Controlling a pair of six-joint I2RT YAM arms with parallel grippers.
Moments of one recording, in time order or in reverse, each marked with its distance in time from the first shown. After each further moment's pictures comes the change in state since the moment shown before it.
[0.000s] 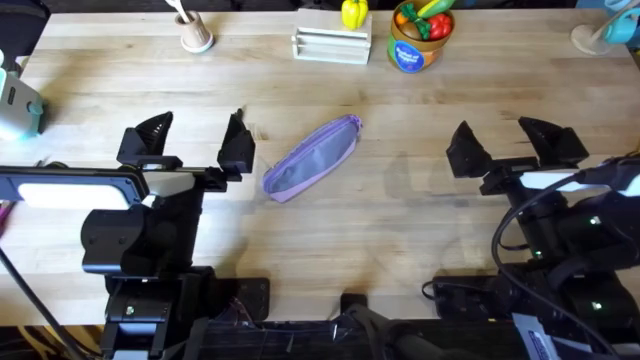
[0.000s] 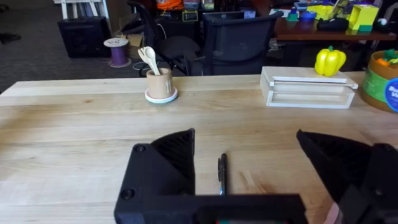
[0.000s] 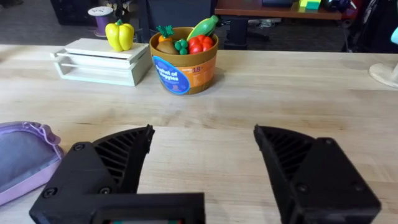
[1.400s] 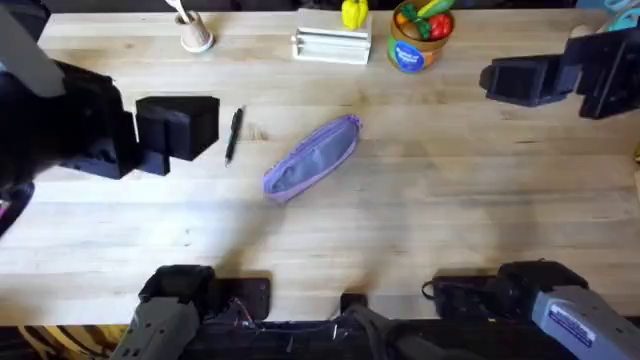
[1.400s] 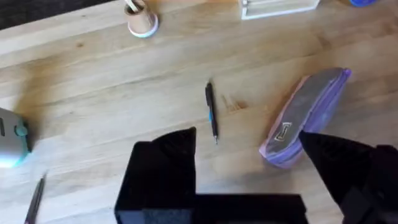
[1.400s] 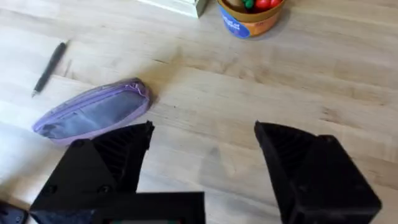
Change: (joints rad) left arm 0.000 0.723 1.229 -1.151 0.084 0.203; right arm 0.000 0.887 1.155 -0.898 -0.237 -0.074
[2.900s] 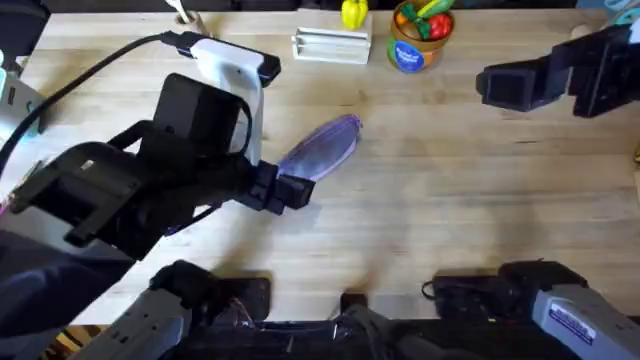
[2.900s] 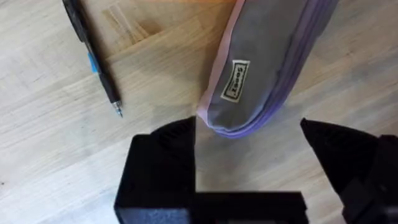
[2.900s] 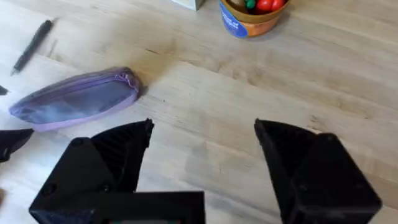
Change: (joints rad) left arm -0.404 0.146 -0.590 0.364 -0.001 -0.239; right arm 0.000 0.038 0.005 0.011 0.000 -0.117
